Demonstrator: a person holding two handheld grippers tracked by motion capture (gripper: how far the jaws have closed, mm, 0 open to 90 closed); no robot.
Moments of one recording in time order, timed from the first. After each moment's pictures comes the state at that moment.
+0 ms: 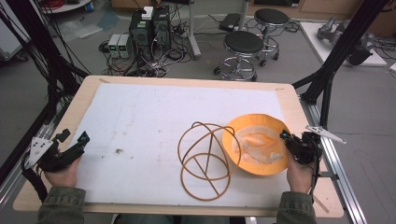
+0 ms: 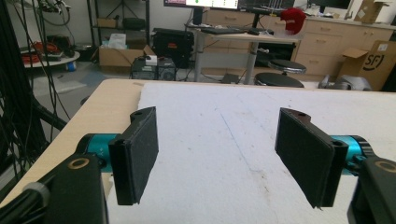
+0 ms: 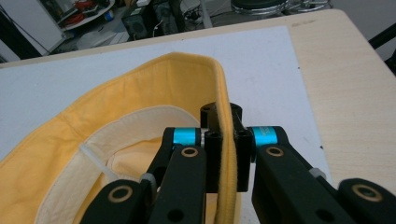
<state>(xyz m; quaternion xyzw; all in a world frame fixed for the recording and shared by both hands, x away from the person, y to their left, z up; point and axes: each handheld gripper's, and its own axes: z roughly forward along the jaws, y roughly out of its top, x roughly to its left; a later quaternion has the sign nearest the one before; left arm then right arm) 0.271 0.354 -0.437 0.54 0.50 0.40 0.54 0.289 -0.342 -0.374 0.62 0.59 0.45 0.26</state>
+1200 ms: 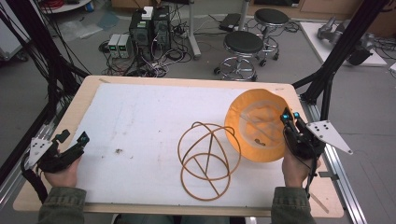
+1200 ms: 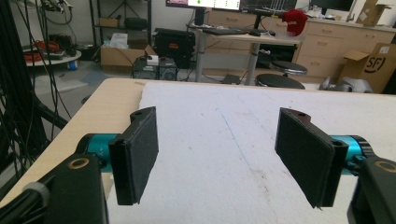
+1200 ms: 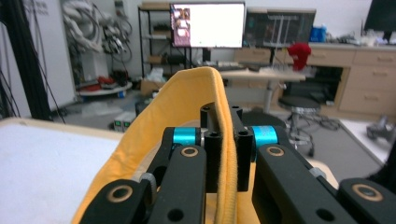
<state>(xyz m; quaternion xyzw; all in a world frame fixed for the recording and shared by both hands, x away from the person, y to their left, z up) 0.270 0.355 -0.438 0.54 0.51 0.40 0.54 0.264 -0.298 -0.311 0.45 0.56 0.54 0.44</state>
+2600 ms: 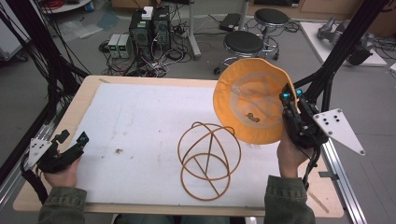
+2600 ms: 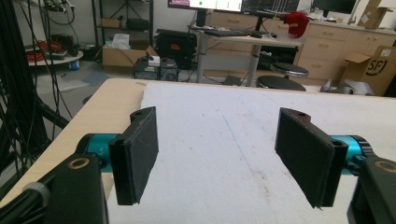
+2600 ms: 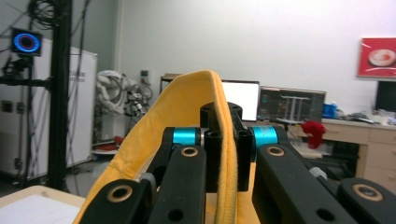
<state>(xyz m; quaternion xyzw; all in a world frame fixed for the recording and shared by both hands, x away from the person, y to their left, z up) 0.269 0.355 -0.438 0.53 0.51 0.41 0.54 0.251 -0.264 -0.250 0.34 0.51 0.62 0.49</state>
